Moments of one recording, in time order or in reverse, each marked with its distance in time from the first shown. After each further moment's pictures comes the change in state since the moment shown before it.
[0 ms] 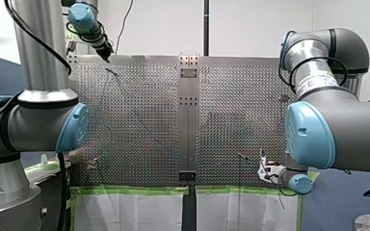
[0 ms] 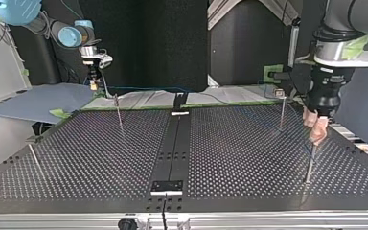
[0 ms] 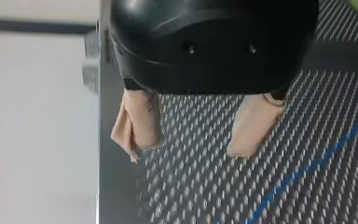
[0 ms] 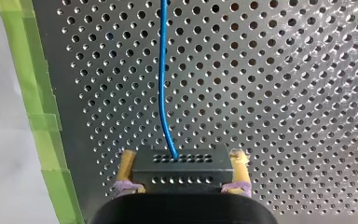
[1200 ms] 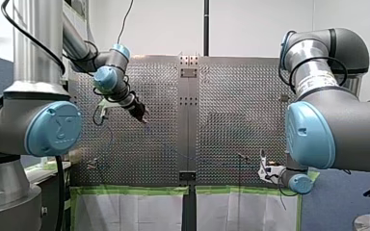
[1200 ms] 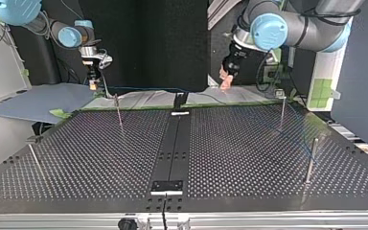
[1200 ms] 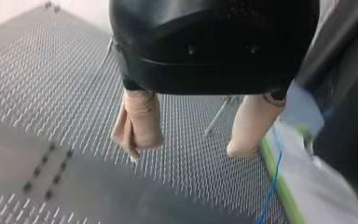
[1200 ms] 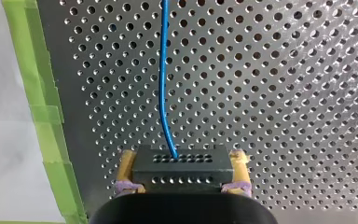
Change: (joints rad) left arm -0.360 -0.285 -0.365 0.354 -0.003 -0.284; right arm 0.000 0.000 -0.003 0.014 0.017 -0.012
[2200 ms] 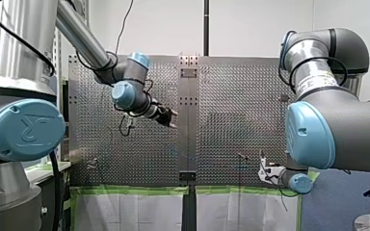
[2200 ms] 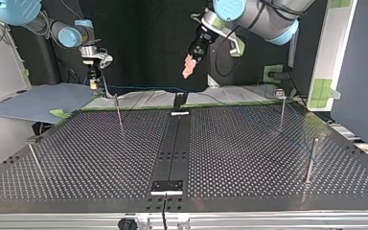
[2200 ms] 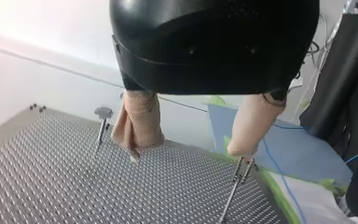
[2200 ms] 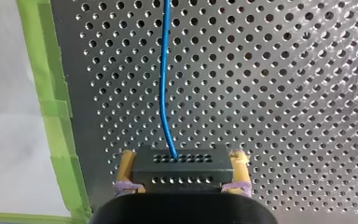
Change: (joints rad) left arm -0.296 -0.093 -0.032 0.296 -0.102 -0.003; right arm 0.000 0.000 0.000 0.024 0.005 -0.030
